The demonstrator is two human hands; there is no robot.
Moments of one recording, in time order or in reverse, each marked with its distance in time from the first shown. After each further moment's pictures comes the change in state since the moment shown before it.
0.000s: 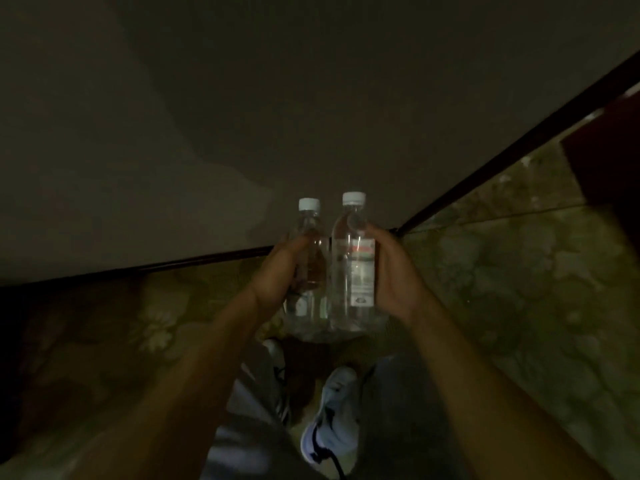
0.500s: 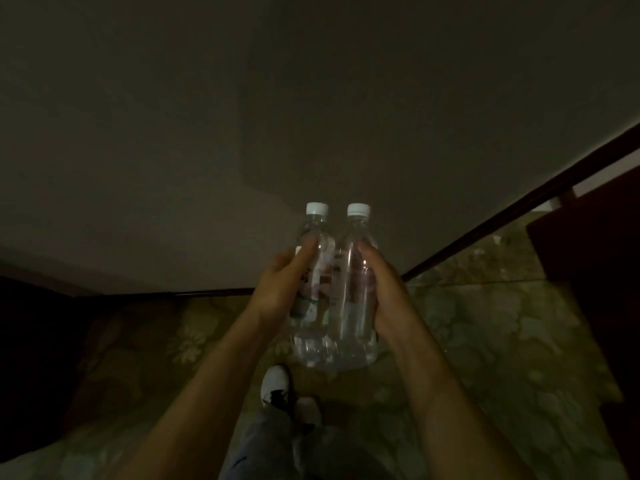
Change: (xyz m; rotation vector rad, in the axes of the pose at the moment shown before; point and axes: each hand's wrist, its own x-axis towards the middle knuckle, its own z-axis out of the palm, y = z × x) left_hand -0.207 0.156 0.012 -0.029 0.116 0.257; right_hand -0.186 -0.104 0.179 -0.215 0.084 -0.167
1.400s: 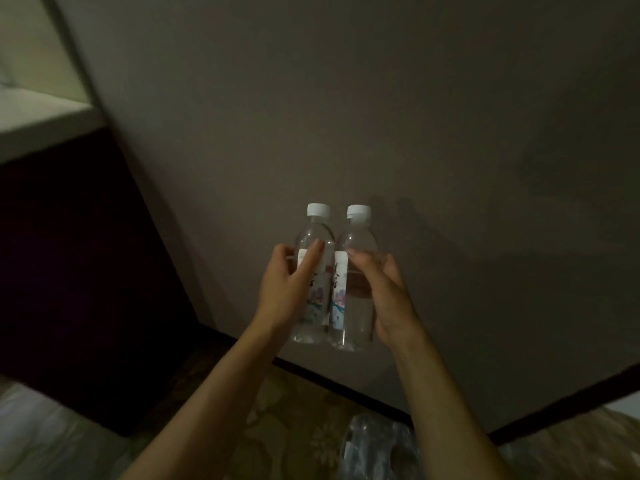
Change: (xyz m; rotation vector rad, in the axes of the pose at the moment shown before) left_hand -0.182 0.105 -0.051 0.046 0.692 0.513; right_hand -0.118 -0.065 0.156 -0.202 -0.460 -0.369
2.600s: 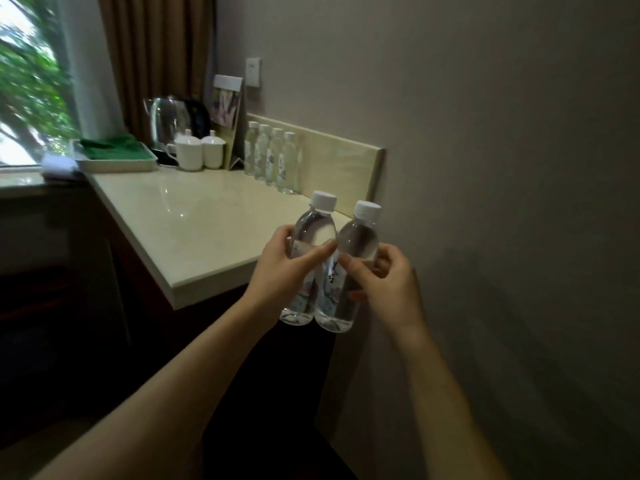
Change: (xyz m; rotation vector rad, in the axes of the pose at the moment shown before) left_hand 0.075 0.123 -0.468 -0.012 0.354 0.312; right_hand 0.056 -0.022 0.490 -0.233 -0.382 -0.488
